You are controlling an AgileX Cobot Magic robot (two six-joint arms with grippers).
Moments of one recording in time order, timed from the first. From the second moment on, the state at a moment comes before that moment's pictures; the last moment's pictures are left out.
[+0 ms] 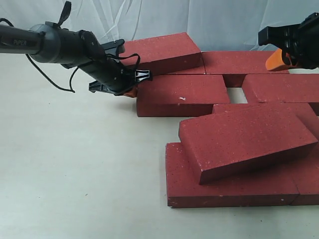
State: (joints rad) left arm -0.38 2.22 -1.52 -0.55 0.46 0.06; right arm 0.09 1.39 -1.09 0.38 0.79 -0.16
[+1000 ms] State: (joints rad) left arm -0.47 2.25 -1.59 -0.78 0.42 0.19; right arm 0.09 1.39 -1.09 0.38 0.79 -0.17
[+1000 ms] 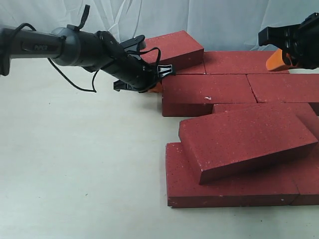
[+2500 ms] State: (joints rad) left arm -0.38 1.59 -1.32 -0.38 1.05 0.23; right arm 0.09 1.39 -0.98 0.11 0.74 -0.08
